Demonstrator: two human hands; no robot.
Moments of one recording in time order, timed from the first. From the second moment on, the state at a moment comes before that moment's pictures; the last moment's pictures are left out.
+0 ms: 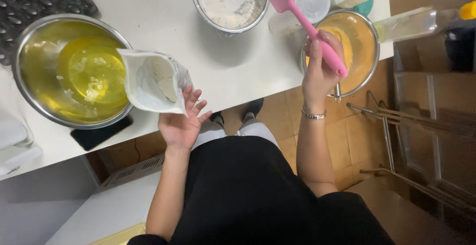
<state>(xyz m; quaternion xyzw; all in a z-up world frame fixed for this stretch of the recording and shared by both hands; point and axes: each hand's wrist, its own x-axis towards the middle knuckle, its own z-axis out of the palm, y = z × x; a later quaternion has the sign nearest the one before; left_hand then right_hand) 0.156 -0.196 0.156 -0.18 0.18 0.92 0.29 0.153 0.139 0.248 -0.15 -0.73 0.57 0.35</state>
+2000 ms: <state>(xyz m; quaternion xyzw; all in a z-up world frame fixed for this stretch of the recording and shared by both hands) 0.155 -0.192 0.121 -0.26 0.07 0.91 0.32 0.135 0.031 0.239 -0.16 -0.70 0.68 0.16</state>
